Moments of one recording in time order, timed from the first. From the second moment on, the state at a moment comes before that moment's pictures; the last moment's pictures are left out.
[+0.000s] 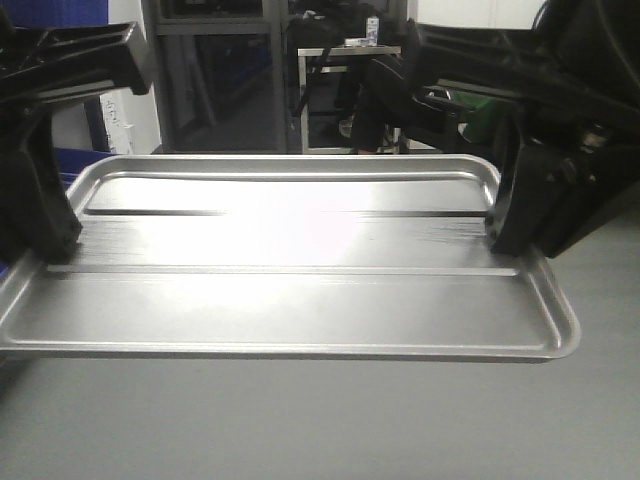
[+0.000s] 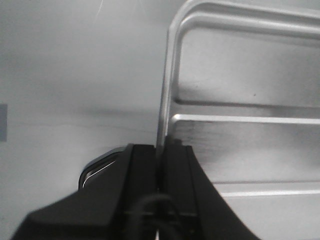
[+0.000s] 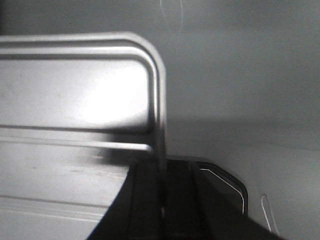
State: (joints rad) left arm -0.80 1.25 -0.89 0.20 0.85 -0.93; right arm 0.71 1.27 -0.88 -0.16 0.77 0.88
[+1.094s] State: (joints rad) left arm -0.80 1.25 -0.89 0.20 0.85 -0.93; right arm 0.71 1.27 -0.88 -0.15 0.77 0.88
